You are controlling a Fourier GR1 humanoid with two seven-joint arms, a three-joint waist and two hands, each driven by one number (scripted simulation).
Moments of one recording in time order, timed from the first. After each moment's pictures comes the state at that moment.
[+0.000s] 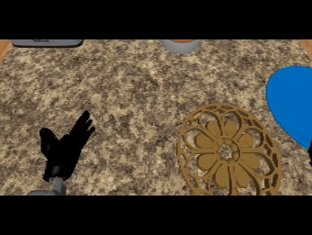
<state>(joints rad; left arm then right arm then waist) 0.01 0.11 -0.07 -1.45 0.11 0.04 0.21 0.16 -0.30 -0.31 -1.80 0.28 -0.24 -0.18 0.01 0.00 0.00</state>
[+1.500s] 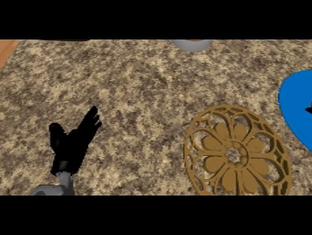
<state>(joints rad) -0.03 0.08 -0.09 -1.45 0.09 0.04 0.23 -0.62 -0.66 -0.45 -0.33 0.34 -0.08 -0.62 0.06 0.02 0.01</state>
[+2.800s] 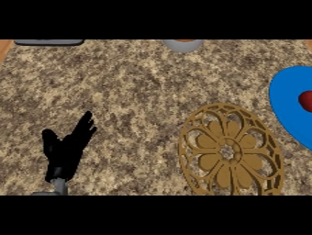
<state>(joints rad) 0.02 0.09 -0.08 -1.47 0.09 0.04 0.22 -0.41 -0.92 -0.59 -0.21 0.17 0.47 -0.78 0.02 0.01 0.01</state>
